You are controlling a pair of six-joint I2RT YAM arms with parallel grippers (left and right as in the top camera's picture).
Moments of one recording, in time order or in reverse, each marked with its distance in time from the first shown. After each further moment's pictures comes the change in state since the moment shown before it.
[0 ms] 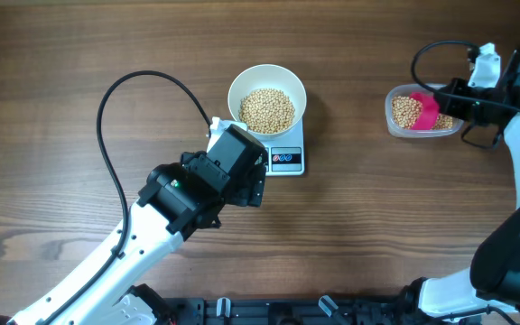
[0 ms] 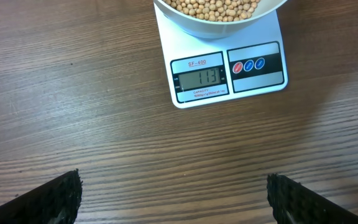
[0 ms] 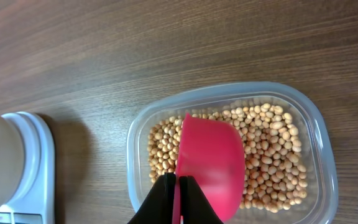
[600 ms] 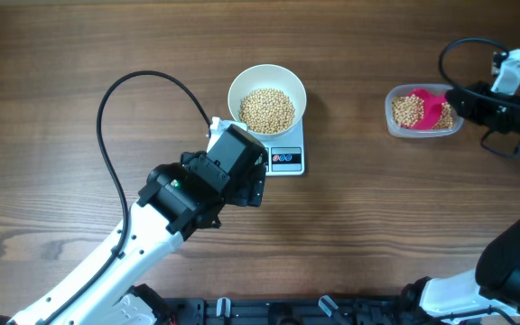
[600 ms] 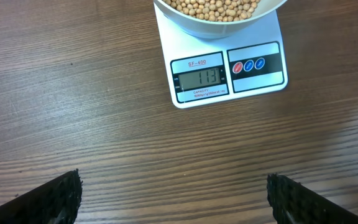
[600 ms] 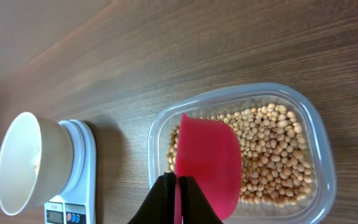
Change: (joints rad) left arm 0.000 0.000 0.000 0.000 0.000 0.000; right arm -0.131 0.000 0.000 -0.019 -0.229 -0.011
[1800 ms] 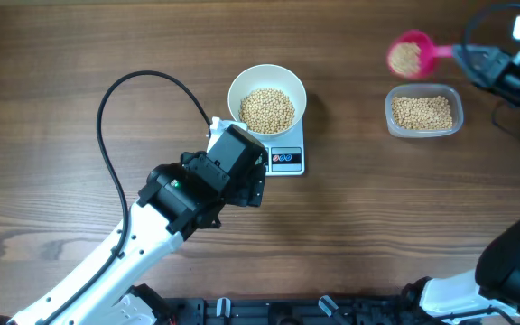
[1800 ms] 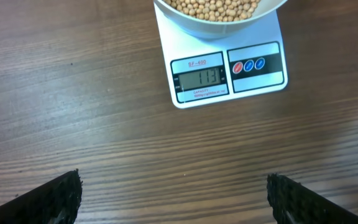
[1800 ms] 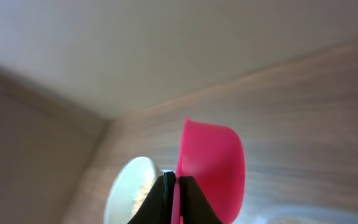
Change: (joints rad) left arm 0.000 0.000 0.000 0.000 0.000 0.000; right arm 0.021 0.000 0.001 0.475 -0.433 0.320
